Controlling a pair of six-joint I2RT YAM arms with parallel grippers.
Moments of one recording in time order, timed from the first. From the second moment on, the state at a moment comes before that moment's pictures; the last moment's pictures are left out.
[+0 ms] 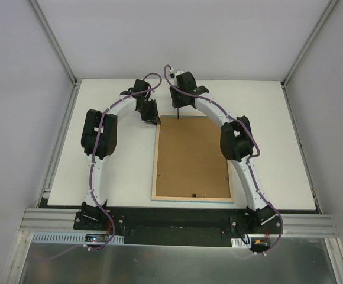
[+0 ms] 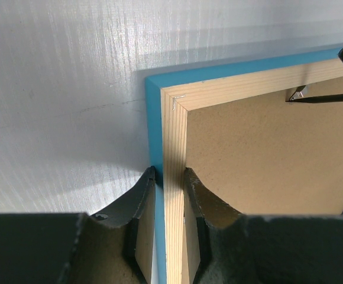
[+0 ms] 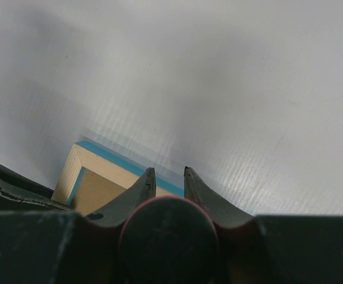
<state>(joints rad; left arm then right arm) -0.29 2.25 1.75 -0.60 0.38 -0.45 0.54 2.48 2.26 -0.55 -0.03 0.14</state>
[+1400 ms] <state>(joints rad) -0.29 2.24 1.74 -0.58 0.39 -0.45 0.53 2.48 2.27 -0.57 0.03 0.04</state>
